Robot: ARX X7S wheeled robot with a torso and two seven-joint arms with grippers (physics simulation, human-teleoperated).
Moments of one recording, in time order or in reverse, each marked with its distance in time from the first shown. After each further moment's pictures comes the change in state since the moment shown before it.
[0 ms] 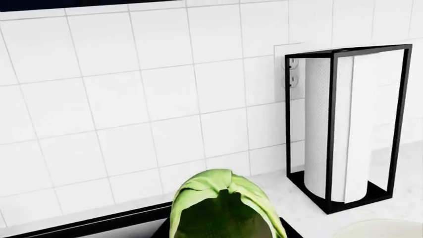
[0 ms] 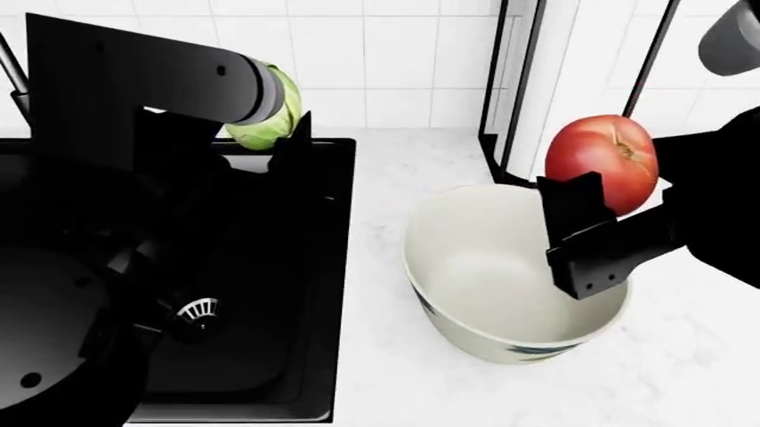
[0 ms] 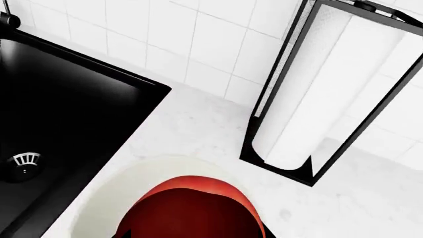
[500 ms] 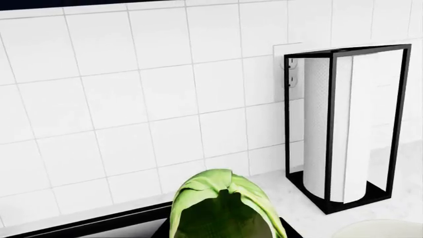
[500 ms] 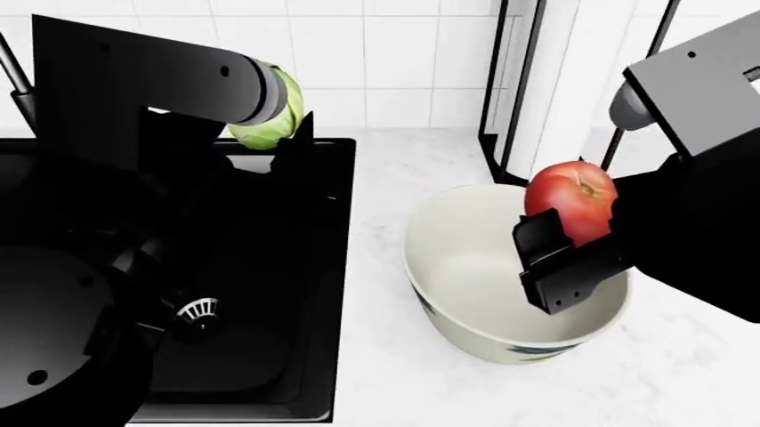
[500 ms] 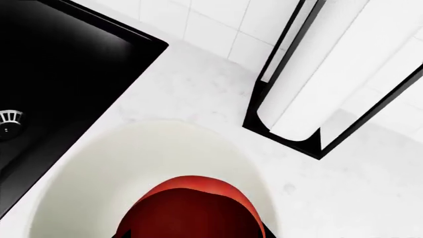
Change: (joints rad) left arm 0.004 0.004 0.004 -0.003 0.010 0.004 0.006; right arm -0.103 -0.059 -0.072 0.071 -0.085 0.055 -0.026
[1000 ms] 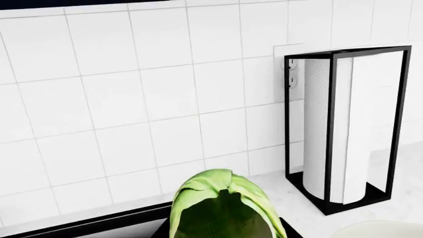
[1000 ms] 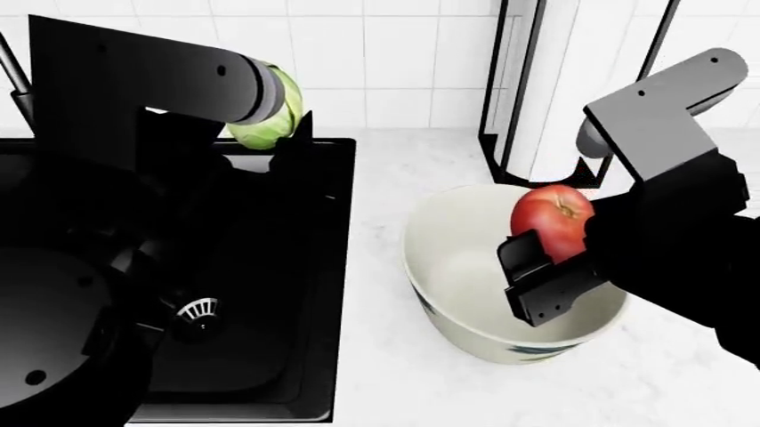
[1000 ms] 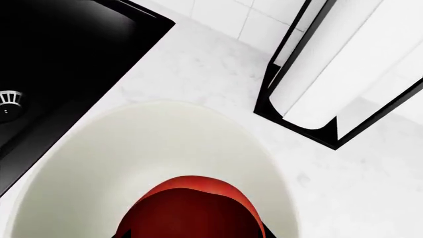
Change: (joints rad) left arm 0.003 -0.004 -0.001 0.002 0.003 0.007 0.003; right arm -0.081 -0.023 -0.023 0.017 -0.076 -0.001 -0.050
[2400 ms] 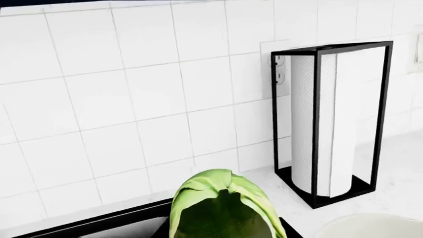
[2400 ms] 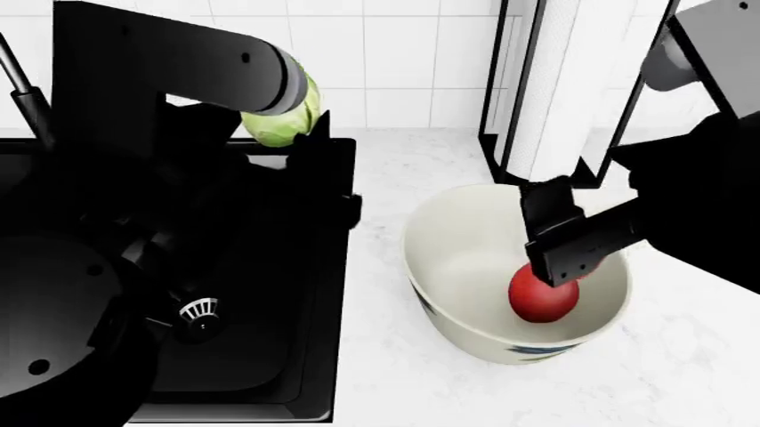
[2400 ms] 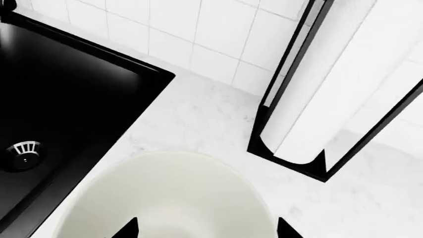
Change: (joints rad) left arm -0.058 0.033 0.023 -0.027 -0.059 -0.019 -0.008; right arm 0.084 0.041 0.091 -0.008 0.041 -0.021 -0.022
